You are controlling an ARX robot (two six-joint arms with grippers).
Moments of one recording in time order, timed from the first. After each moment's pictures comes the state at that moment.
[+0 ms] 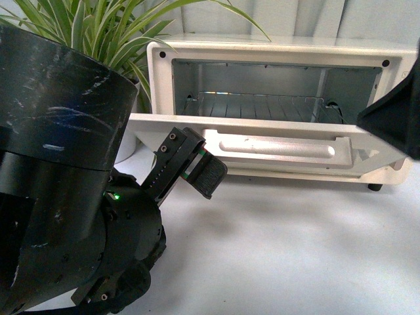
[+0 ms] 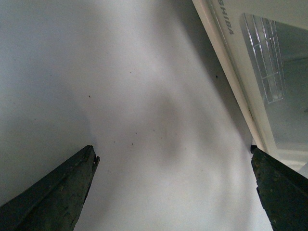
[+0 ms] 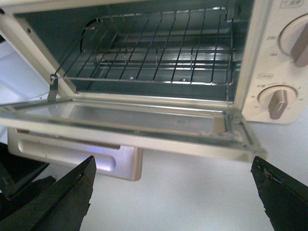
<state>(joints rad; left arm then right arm) -0.55 1.67 0.71 0.46 -0.16 -1.16 0.31 1.09 0.63 0.10 0.04 0.22</state>
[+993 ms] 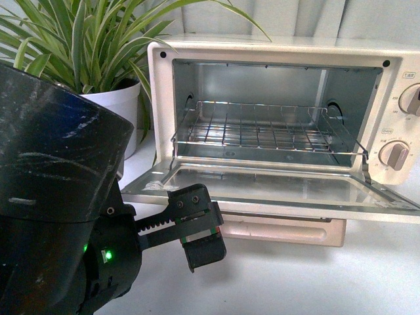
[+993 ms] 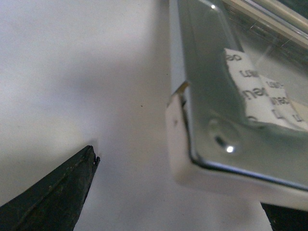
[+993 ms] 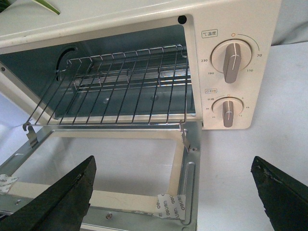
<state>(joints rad) -0.60 1.62 0.64 0.42 -0.32 -0.63 0.18 1.04 0.63 0.08 -0.02 0.25</state>
